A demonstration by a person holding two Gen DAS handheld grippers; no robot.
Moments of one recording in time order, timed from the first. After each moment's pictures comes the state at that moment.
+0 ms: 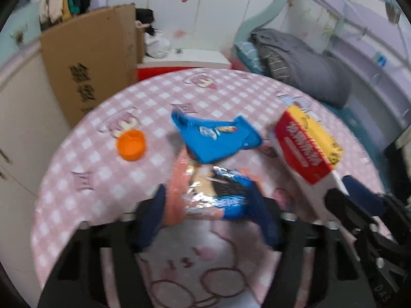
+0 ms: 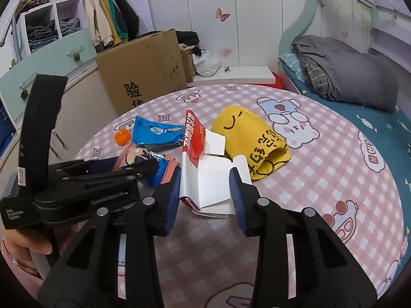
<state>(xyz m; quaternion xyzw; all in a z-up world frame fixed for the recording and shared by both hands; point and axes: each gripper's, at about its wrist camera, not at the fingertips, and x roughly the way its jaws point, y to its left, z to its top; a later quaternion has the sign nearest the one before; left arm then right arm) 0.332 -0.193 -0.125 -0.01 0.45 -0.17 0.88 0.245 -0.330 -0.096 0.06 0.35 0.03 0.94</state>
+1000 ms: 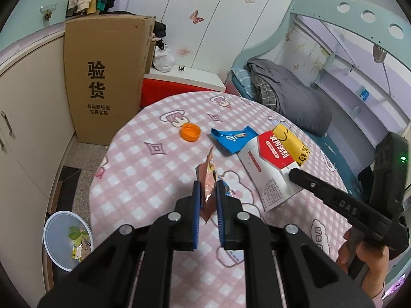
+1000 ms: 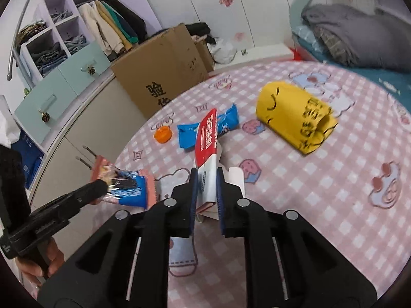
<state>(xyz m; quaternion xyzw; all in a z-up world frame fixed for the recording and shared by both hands) 0.253 -0.085 -0.083 -0.09 0.40 -0.19 0.89 0.249 -0.305 -0.104 0.18 0.38 0.10 0.90</state>
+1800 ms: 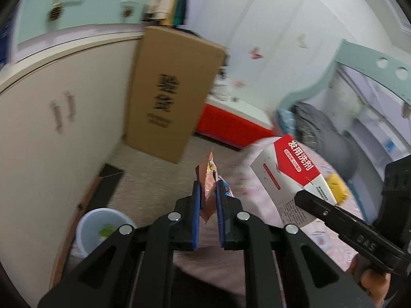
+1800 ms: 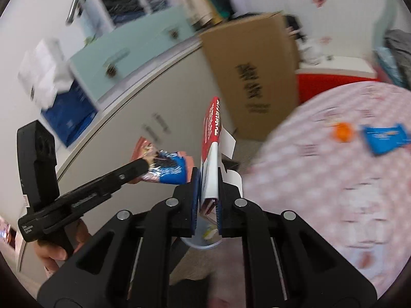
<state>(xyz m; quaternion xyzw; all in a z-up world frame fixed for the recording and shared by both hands) 0.231 0.117 -0.080 -0.16 0.35 -0.06 0.92 0.259 -0.075 -0.085 0.10 0.37 0.29 0.88</state>
